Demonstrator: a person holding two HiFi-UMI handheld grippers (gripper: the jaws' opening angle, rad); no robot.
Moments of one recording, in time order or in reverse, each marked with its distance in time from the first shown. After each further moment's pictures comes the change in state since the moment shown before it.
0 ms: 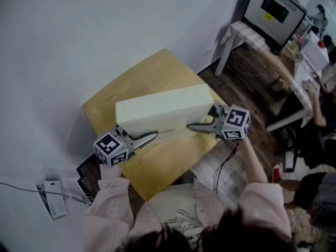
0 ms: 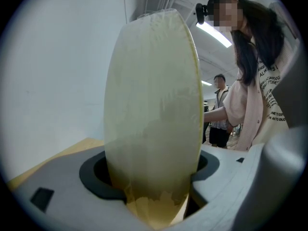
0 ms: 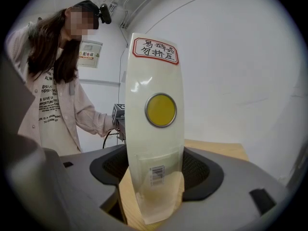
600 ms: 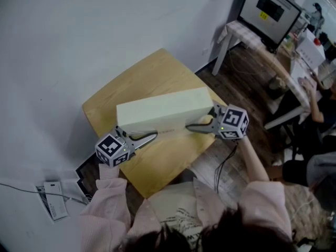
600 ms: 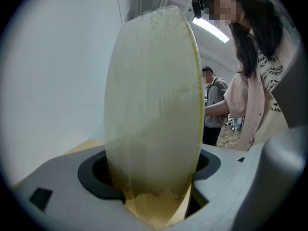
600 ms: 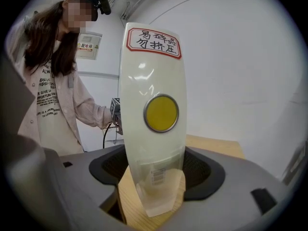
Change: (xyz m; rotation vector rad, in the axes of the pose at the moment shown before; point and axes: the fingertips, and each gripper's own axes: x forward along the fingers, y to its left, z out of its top) left arm -0.004 -0.008 -0.005 0.044 0.018 0.024; right arm 0.000 0.013 -0.004 -0.033 0.068 -0.025
